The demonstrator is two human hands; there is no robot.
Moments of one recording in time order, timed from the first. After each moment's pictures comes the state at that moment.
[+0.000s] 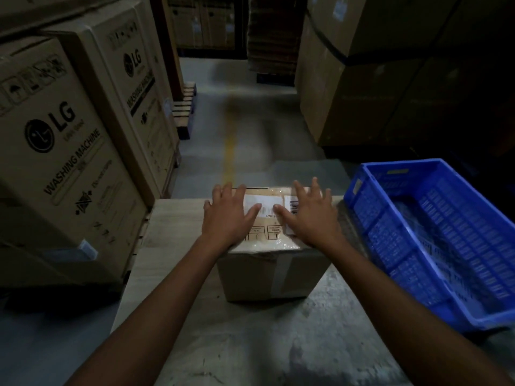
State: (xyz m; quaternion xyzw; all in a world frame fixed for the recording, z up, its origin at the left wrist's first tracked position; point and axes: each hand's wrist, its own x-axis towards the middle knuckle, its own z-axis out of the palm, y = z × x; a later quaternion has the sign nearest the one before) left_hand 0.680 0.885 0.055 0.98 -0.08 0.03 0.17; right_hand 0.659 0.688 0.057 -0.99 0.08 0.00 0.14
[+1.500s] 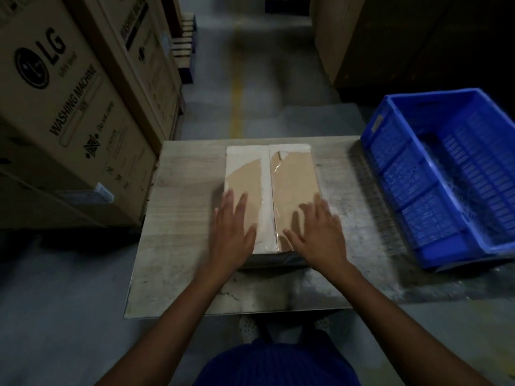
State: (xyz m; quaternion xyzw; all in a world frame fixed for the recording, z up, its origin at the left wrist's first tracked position) left_hand 0.539 0.924 -0.069 0.95 -0.11 0.05 0.28; right_hand 0.514 0.713 -0.054 -0.99 0.05 0.04 0.14
